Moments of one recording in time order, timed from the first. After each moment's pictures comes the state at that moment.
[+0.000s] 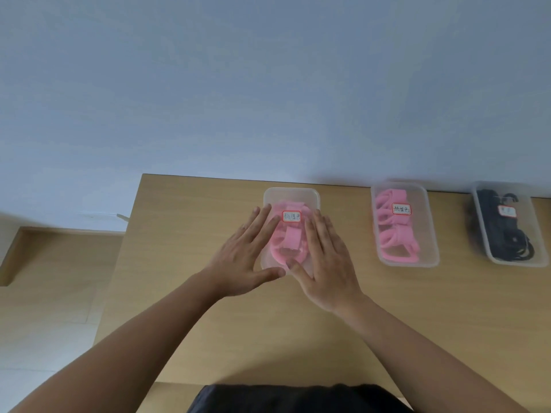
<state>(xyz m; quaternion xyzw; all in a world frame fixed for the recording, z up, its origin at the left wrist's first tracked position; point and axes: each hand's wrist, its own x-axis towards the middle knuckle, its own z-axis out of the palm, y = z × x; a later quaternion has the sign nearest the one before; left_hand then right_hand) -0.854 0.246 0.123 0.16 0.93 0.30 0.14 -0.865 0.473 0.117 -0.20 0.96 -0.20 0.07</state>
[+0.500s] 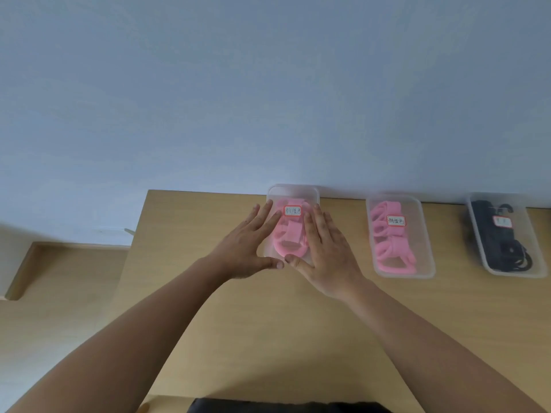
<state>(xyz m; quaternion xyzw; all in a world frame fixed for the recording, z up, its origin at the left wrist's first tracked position) -0.901 0.246 0.138 0.13 0.93 0.25 0.22 -0.907 0.479 0.125 -0.21 0.95 -0.17 0.15</state>
